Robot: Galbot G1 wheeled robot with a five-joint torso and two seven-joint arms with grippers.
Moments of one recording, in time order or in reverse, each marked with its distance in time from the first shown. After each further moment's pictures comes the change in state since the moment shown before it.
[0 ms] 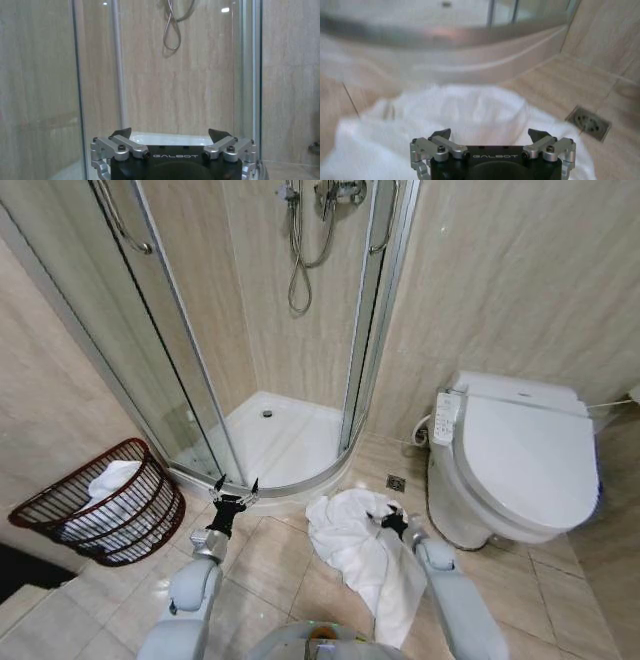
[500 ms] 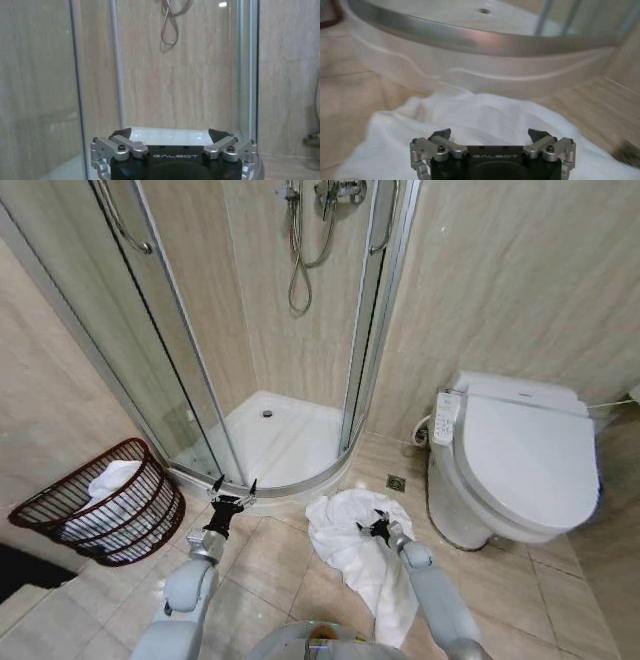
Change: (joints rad) left arm 0.024 0.021 0.007 -0.006 -0.010 0.008 0.002; right arm 0.050 0.051 -0.073 -0.066 -0.117 0.130 -0.055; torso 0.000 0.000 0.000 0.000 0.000
